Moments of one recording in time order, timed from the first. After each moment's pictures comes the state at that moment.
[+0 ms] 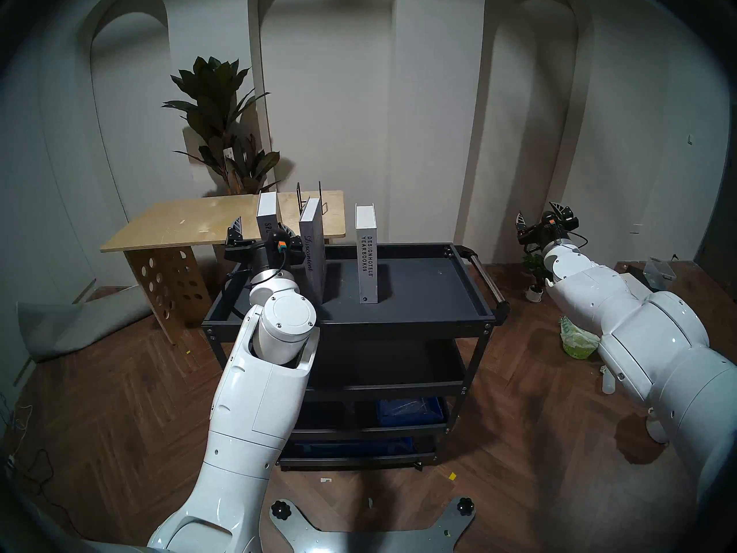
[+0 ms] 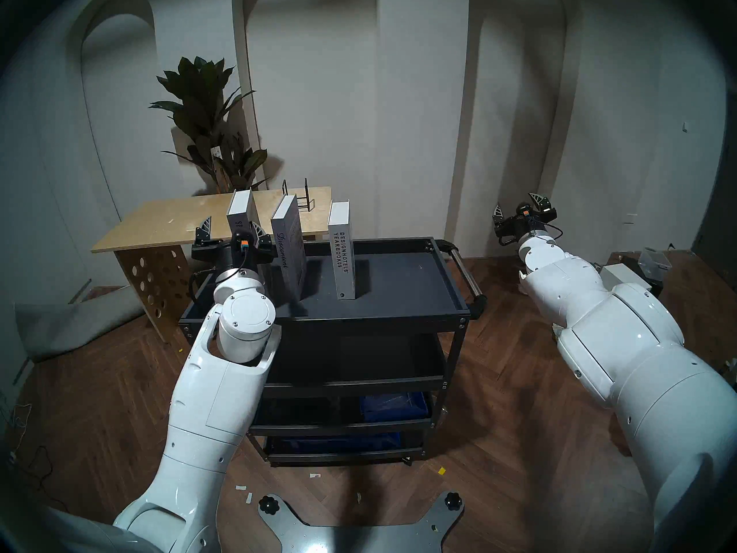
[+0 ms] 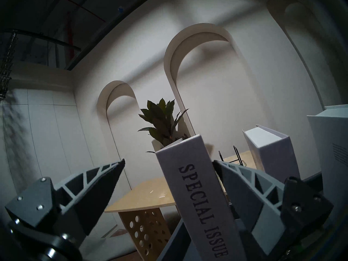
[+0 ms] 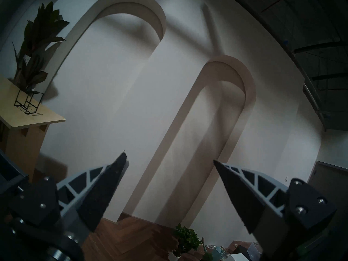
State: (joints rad) left arm 1.33 -1.57 -1.42 -1.65 0.43 0.26 0.47; right arm -0.46 -1.12 0.77 -0.20 0.40 -0.58 -0.06
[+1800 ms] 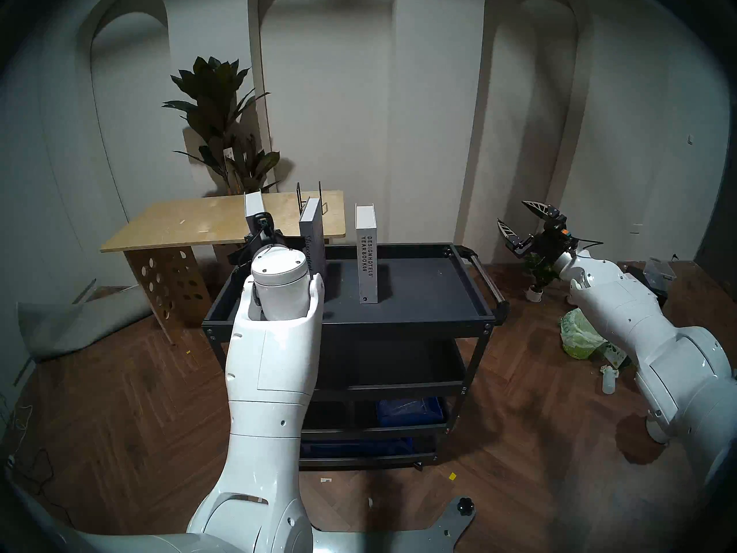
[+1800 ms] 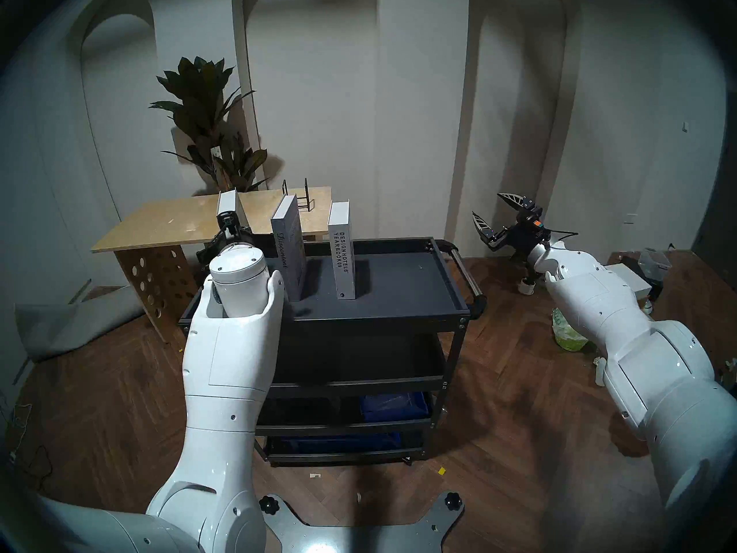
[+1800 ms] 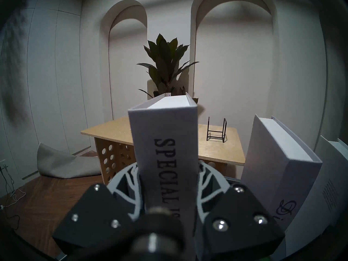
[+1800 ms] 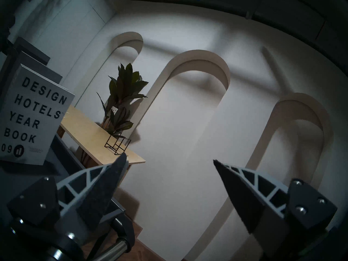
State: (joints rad) left arm 1.21 -1.73 -1.56 -1.66 0.12 0.54 0.46; right arm -0.64 -0.92 0.89 -0.56 0.60 -0.73 0.55
